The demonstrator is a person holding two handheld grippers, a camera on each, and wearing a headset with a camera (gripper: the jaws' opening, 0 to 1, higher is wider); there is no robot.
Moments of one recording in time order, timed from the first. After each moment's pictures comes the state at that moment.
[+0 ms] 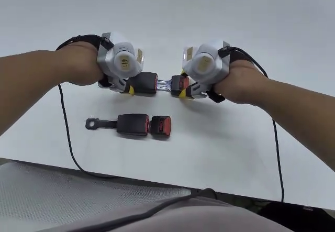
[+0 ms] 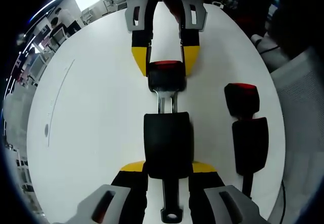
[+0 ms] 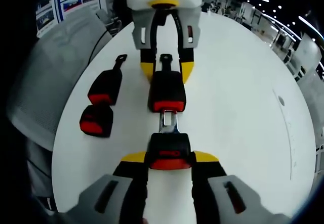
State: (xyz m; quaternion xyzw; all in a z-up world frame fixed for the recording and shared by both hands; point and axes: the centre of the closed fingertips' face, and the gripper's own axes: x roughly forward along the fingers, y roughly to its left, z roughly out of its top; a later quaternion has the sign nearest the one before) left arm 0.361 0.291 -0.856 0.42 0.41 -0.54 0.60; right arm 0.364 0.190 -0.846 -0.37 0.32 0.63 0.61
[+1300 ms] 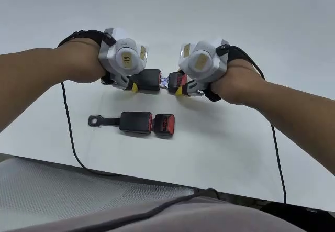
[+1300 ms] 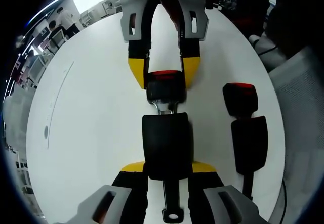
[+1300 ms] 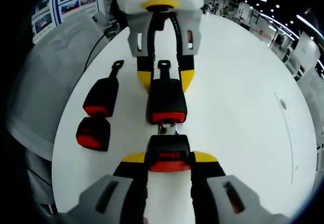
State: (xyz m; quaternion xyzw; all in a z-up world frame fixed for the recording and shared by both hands) left arm 0.361 0.290 -0.857 0.42 0.40 -0.55 0.60; right arm 0.368 0.212 -0.851 -0.36 0.32 0.63 0.61
